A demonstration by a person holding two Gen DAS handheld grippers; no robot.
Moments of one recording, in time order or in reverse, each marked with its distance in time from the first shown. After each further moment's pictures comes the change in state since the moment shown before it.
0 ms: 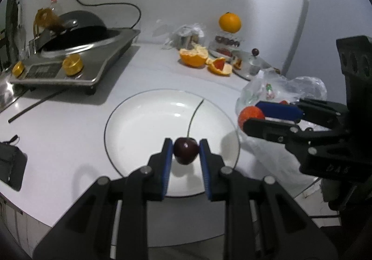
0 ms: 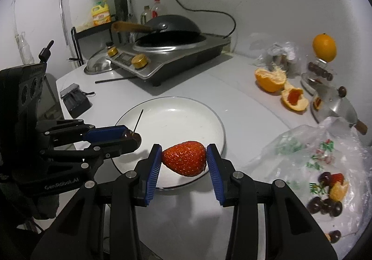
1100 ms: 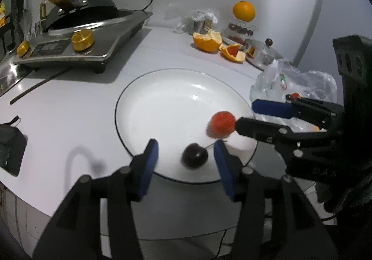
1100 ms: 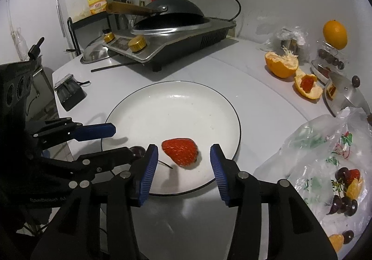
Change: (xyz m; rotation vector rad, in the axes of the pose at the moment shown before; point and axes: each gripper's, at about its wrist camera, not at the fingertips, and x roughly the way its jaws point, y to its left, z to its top) left arm 0.011 0.016 -0.011 -0.051 0.079 0.035; right arm 0.032 0.004 -0.004 0.016 0.067 0.004
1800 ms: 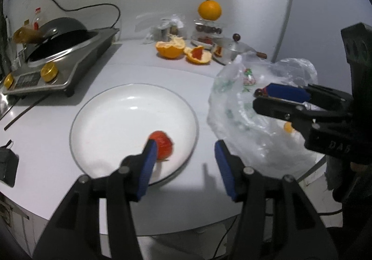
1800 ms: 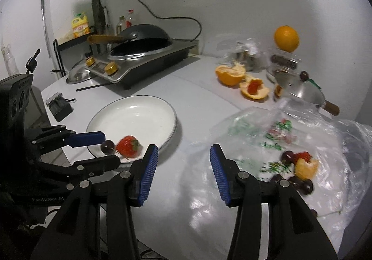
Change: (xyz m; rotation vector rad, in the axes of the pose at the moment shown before) left arm -0.008 -0.087 0.005 0.130 -0.026 -0.026; right arm -0.089 -0.055 -0.033 0.072 -0.121 -0.123
